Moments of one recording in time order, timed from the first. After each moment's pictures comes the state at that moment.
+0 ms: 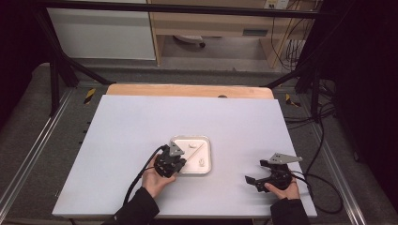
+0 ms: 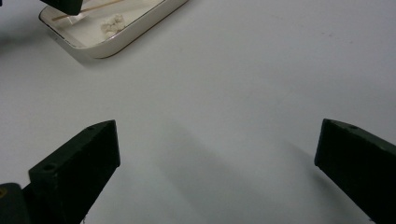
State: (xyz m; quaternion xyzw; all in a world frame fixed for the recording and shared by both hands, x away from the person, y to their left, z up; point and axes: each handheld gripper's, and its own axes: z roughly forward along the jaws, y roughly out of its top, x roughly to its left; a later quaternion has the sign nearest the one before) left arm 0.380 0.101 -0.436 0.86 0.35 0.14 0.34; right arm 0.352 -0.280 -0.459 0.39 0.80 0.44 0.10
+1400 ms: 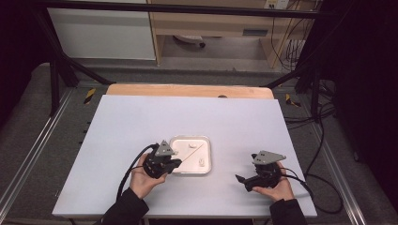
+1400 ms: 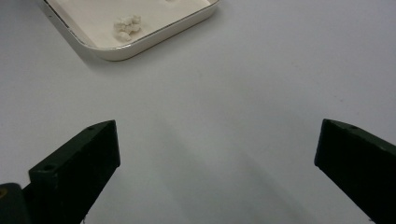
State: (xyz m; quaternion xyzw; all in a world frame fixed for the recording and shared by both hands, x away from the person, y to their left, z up) left arm 0.368 0.128 -0.409 0.87 0.30 0.11 0.38; right arm 0.352 -0.237 -0.436 0.31 0.85 0.39 0.18
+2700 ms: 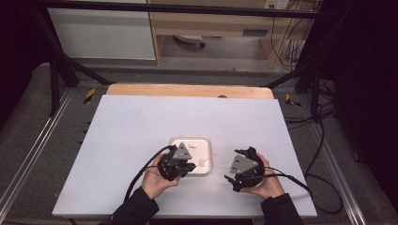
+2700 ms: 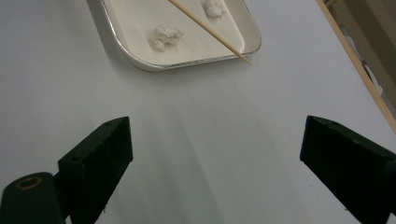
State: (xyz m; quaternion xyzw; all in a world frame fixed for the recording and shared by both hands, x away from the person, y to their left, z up) left arm 0.361 0.084 -0.396 0.90 0.23 0.09 0.36; right arm 0.345 -0.180 -0.413 0.13 0.90 0.28 0.29
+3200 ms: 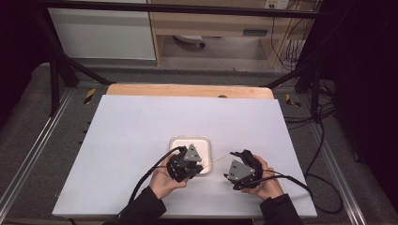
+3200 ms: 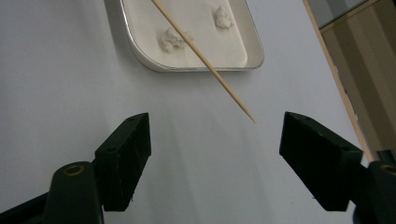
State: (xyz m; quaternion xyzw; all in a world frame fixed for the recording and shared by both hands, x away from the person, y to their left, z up) left arm 0.359 0.059 -0.395 0.91 0.21 0.09 0.34; right arm 0.340 -0.175 -0.415 0.06 0.90 0.27 0.33
